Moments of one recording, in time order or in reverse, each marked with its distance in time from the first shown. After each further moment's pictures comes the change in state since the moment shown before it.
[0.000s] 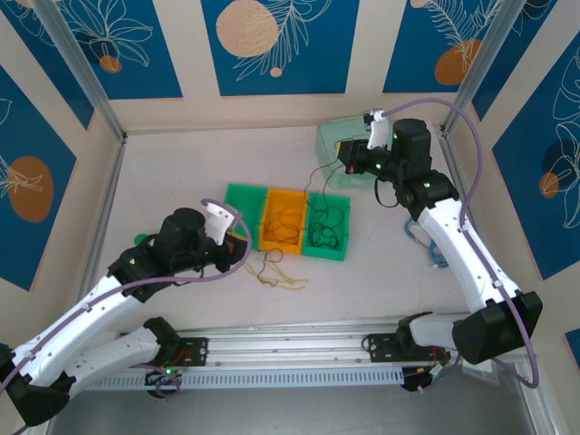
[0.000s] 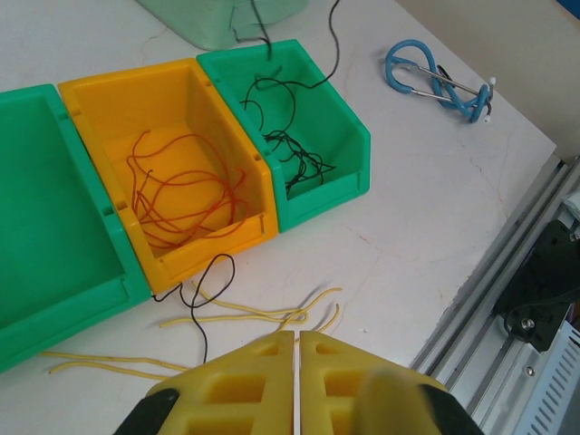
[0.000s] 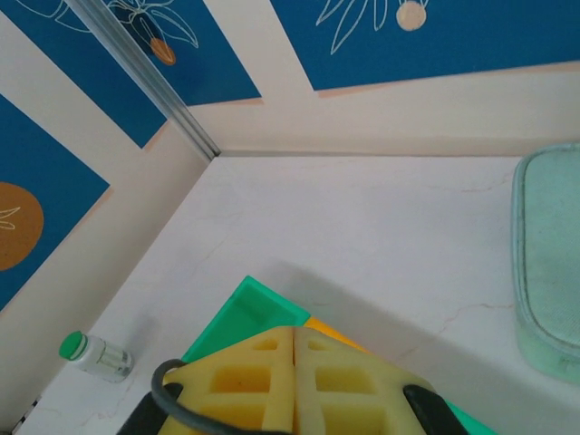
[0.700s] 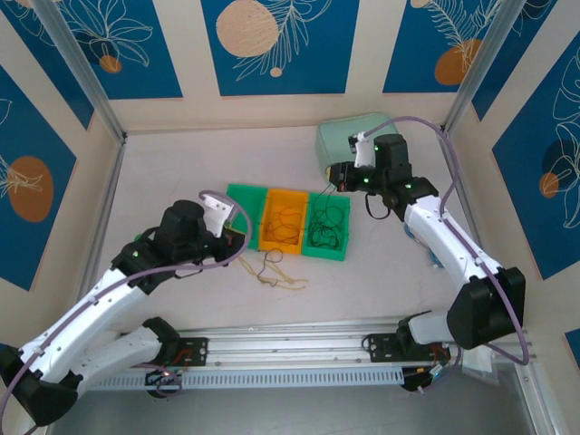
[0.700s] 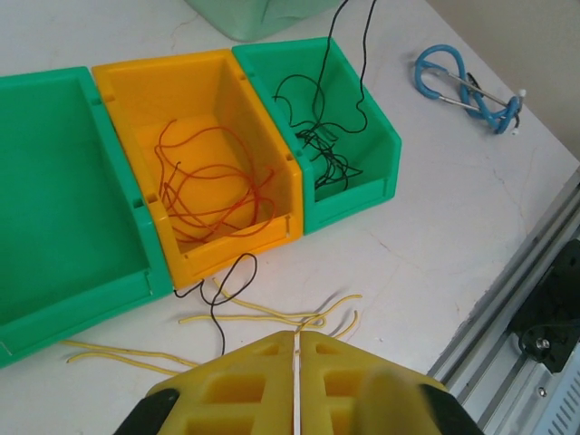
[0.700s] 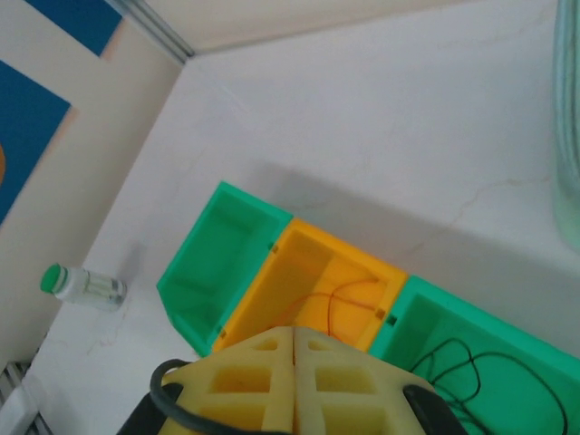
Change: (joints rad) left arm 0.095 0.063 0.013 0.000 0.043 -0.008; right arm 0.027 0.096 -0.118 -0.035 -0.051 0.014
